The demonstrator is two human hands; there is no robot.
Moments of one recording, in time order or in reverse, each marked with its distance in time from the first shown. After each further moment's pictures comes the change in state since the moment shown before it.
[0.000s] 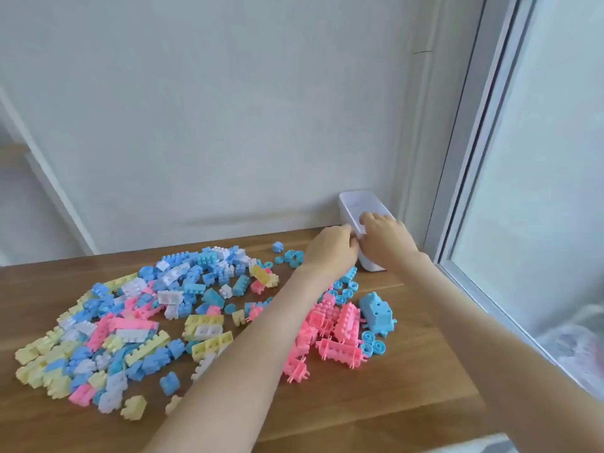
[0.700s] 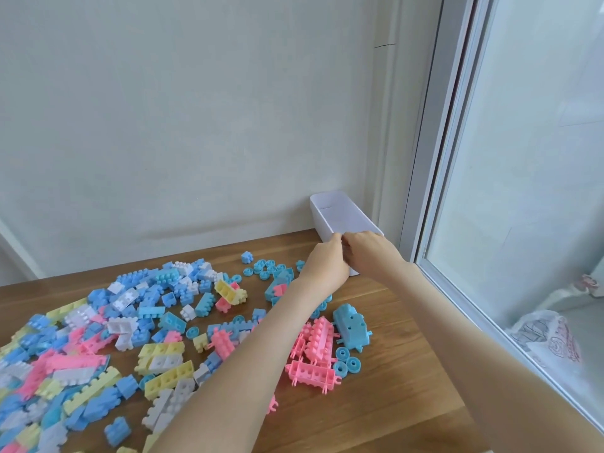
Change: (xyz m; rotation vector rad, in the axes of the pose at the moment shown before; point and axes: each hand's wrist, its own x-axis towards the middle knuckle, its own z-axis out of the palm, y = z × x) left_hand 0.018 0.021 0.036 -0.054 -0.161 -0.068; right_hand 0.003 0.033 0.019 0.023 0.004 -0.110
